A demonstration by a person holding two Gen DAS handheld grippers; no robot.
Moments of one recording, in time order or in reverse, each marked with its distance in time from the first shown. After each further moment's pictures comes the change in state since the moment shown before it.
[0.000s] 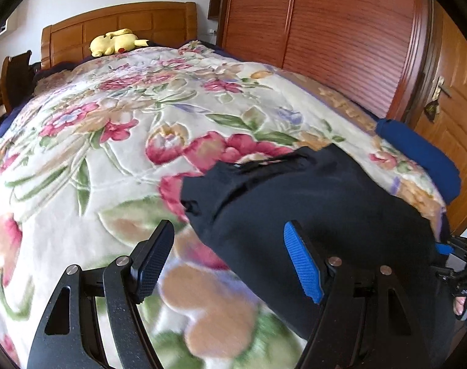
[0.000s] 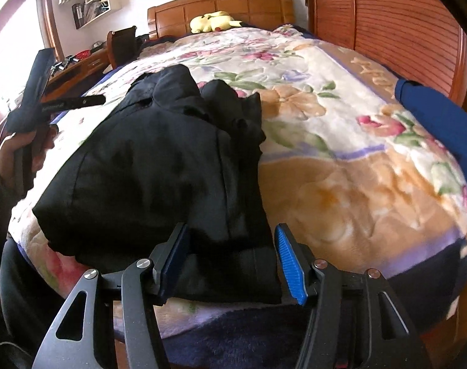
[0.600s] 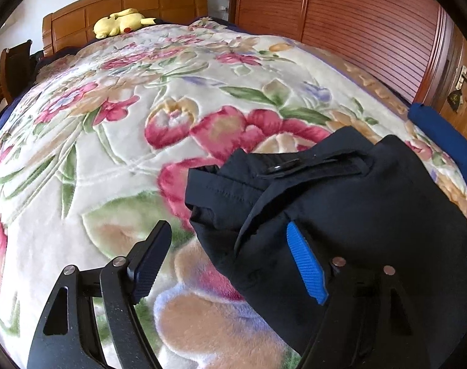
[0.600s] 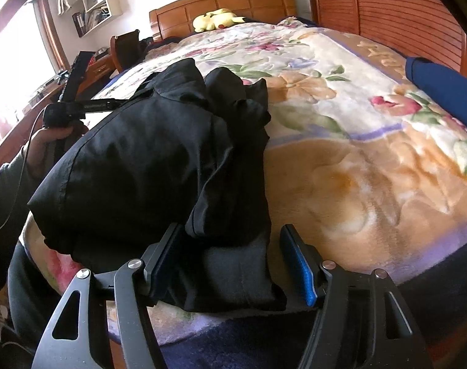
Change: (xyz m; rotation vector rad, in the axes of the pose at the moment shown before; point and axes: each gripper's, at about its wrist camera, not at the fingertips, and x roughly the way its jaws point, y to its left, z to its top) left arm 0.064 0.005 0.001 -0.010 0.099 0.065; right arm 0.017 -0.010 -0.009 0.052 0.002 0.084
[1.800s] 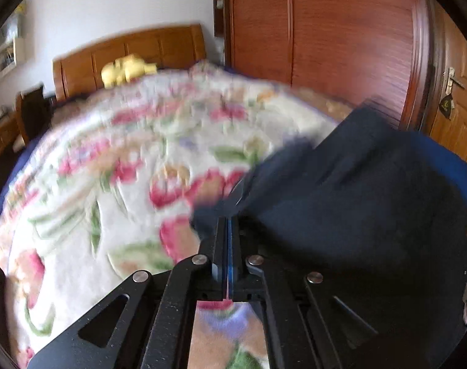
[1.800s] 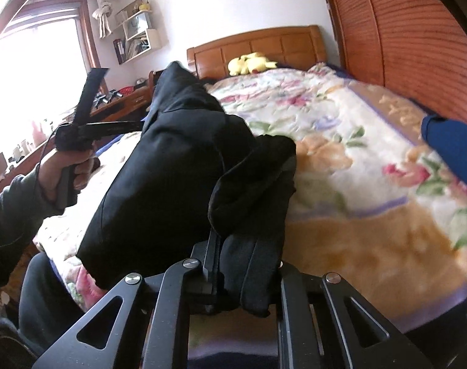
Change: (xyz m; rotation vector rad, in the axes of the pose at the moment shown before) left arm -0.097 -0.059 0.032 0.070 -0.223 0.078; right arm -0.042 -0.026 0.018 -0.096 -0.246 0.124
